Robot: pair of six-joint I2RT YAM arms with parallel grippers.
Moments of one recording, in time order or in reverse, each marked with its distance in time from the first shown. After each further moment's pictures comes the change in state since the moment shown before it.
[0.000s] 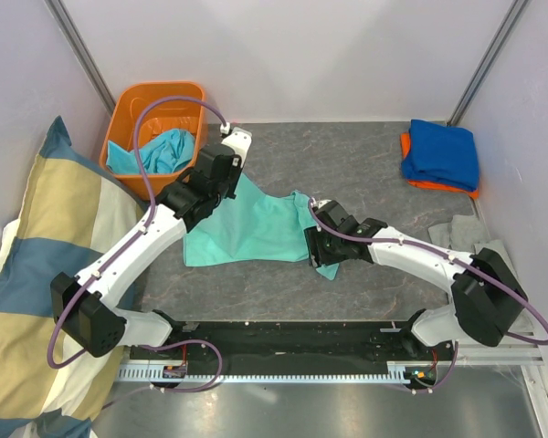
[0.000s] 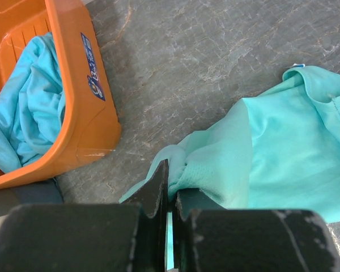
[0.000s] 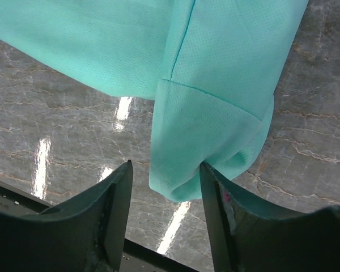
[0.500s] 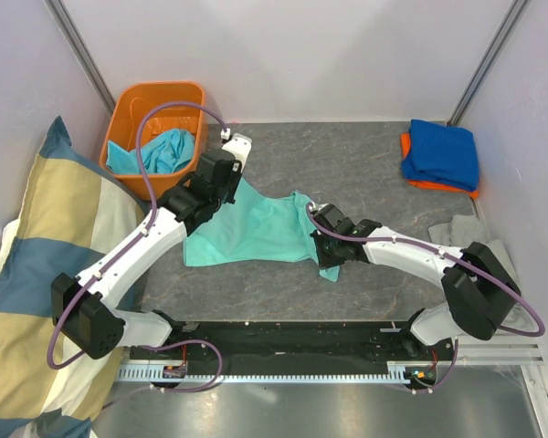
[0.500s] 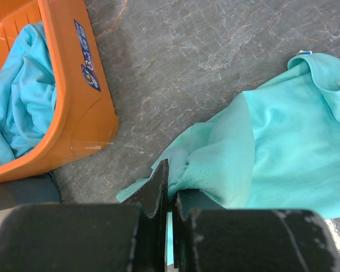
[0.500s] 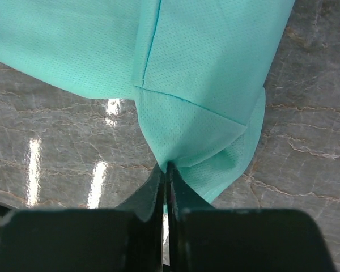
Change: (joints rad) left arm 0.000 -0.012 -0.052 0.014 0.000 -0.002; right arm 0.003 0.051 -0.015 0.003 0.035 0.012
